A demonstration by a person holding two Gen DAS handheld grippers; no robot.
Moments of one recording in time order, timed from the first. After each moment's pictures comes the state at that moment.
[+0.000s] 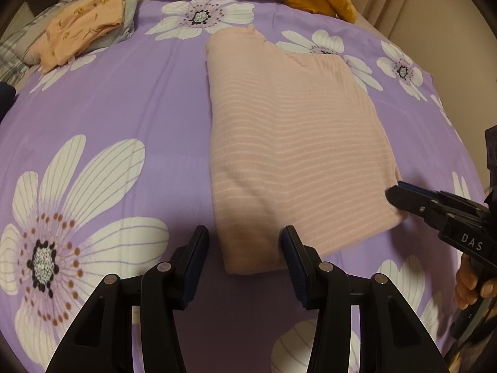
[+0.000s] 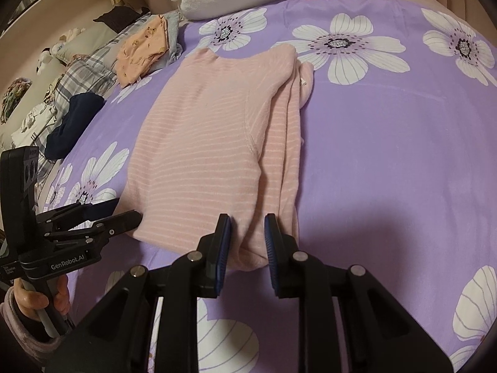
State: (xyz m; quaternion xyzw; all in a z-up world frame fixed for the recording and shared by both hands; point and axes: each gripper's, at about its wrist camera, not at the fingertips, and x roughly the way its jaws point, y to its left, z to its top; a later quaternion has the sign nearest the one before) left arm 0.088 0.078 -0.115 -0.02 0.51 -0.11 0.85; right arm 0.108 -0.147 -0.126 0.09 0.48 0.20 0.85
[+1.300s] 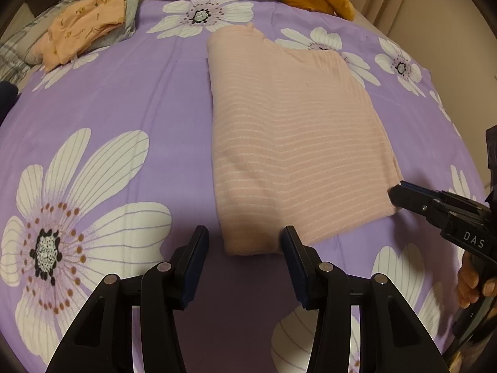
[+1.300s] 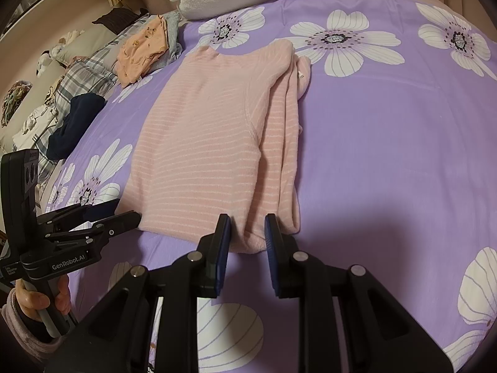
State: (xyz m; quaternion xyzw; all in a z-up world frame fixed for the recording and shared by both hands) left arm 0.075 0.075 -0.115 -0.02 0.51 -0.10 0.85; right arm 0.102 -0.151 -0.127 0.09 0.48 0.20 0.85
